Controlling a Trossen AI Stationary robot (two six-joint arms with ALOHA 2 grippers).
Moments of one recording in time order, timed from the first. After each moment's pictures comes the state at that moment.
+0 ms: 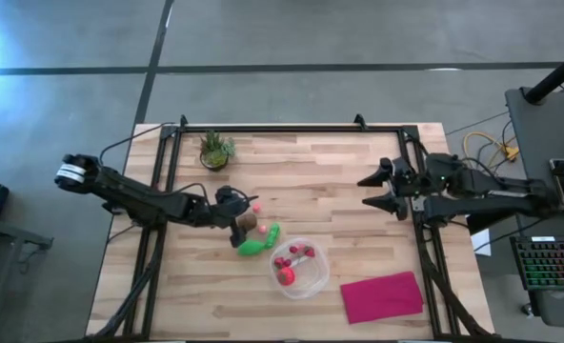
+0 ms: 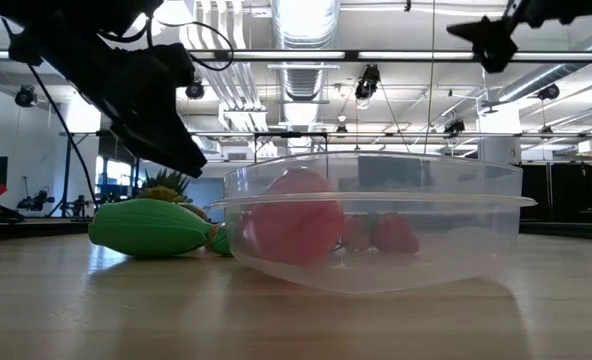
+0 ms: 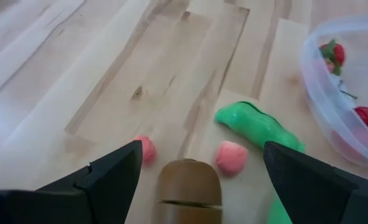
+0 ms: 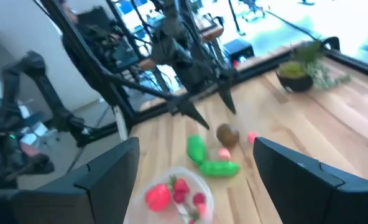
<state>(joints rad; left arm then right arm) -0.19 1.26 0.57 -0.05 -0.38 -0.44 -0.10 0.52 0.54 -0.17 -0.21 0.40</state>
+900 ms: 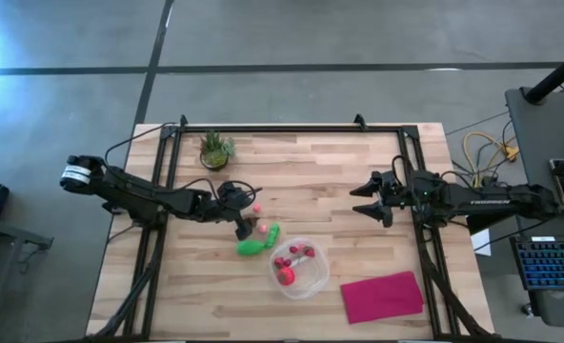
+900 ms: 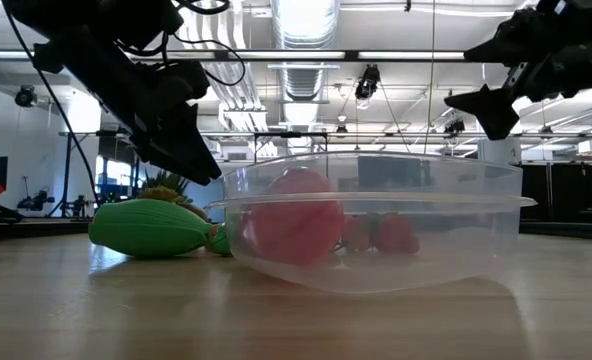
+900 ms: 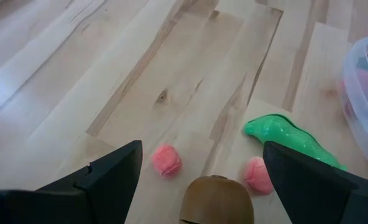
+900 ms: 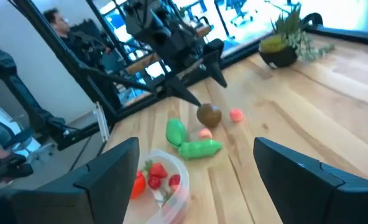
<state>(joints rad) -0.12 1.31 0.60 -0.05 -0.38 -0.44 -0.11 0.48 0.17 0.21 -0.16 0.46</state>
